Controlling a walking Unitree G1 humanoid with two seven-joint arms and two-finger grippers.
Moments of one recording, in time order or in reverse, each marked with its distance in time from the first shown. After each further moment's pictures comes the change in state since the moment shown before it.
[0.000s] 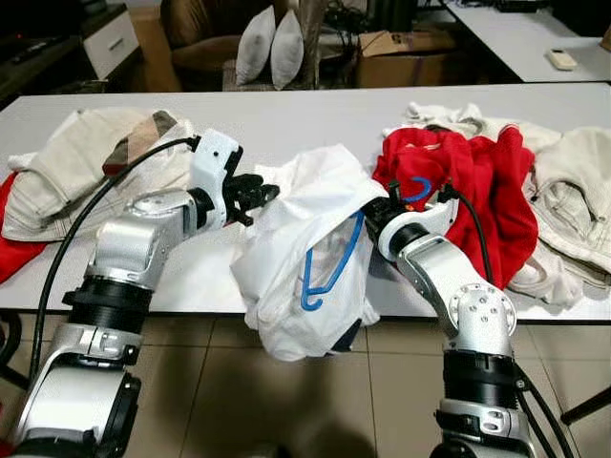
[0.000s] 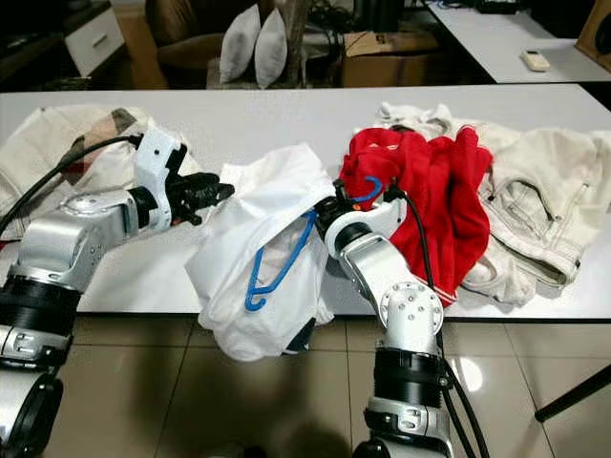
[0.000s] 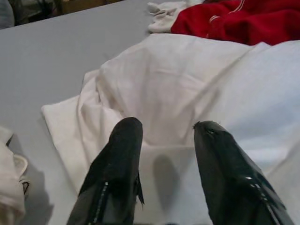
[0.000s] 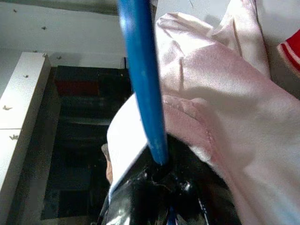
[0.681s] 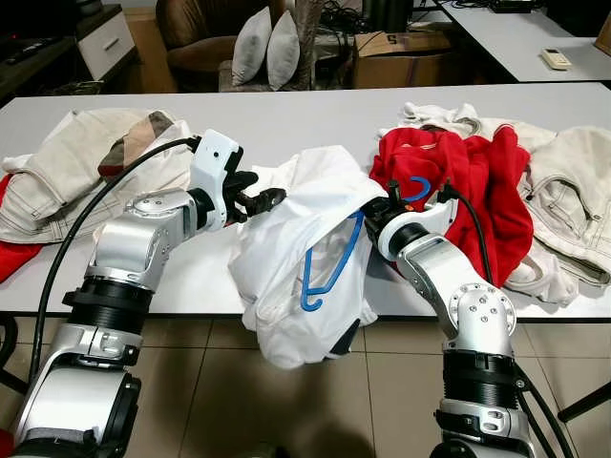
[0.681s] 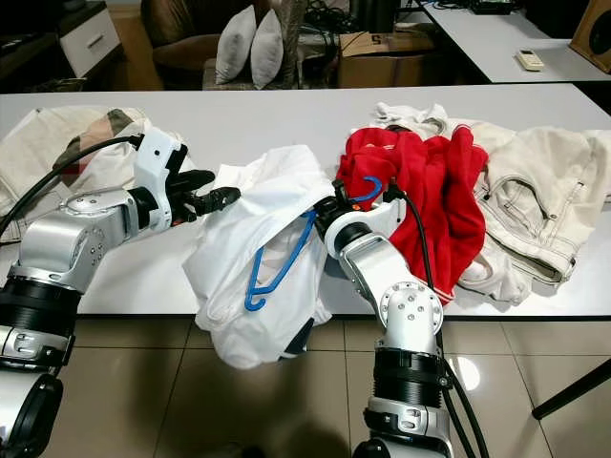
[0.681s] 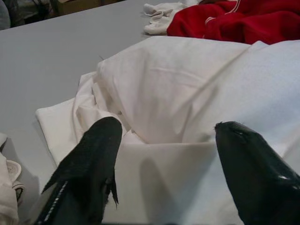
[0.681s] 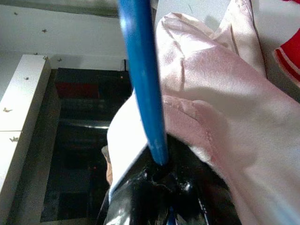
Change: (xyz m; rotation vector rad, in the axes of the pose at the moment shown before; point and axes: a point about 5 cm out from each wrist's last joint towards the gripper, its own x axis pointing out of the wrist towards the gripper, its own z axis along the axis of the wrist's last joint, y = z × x) left arm 0.000 0.000 0.000 0.001 -0.001 0.000; right arm 0.000 0.000 0.000 0.000 0.000 0.000
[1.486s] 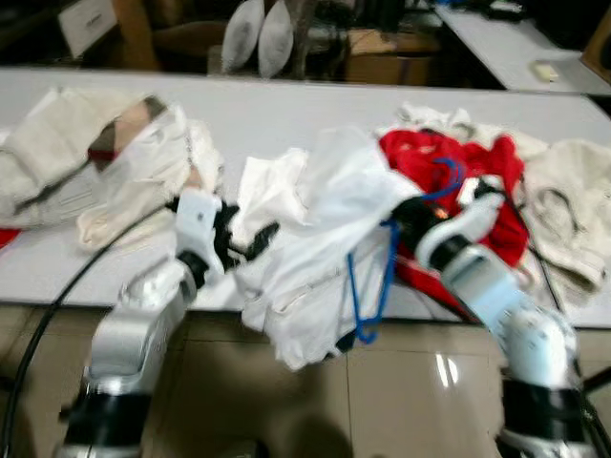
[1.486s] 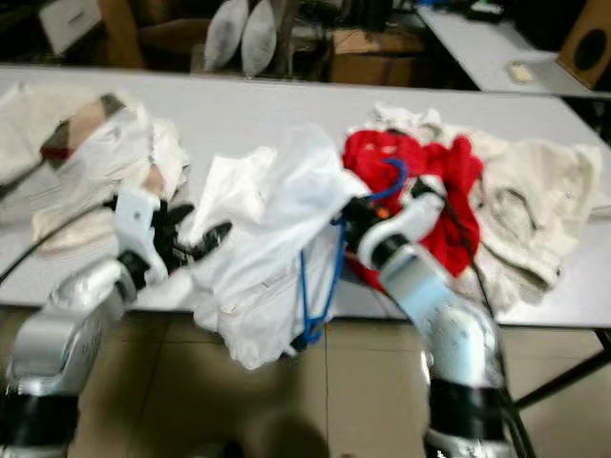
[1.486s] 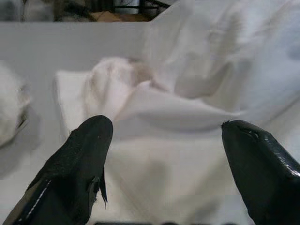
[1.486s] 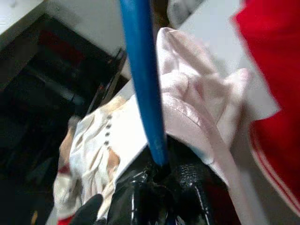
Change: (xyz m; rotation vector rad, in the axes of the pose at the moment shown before) left arm -0.038 -0.042 -0.056 -0.065 -0.157 0.175; right arm -0.044 -0.003 0.033 -0.498 -0.047 0.135
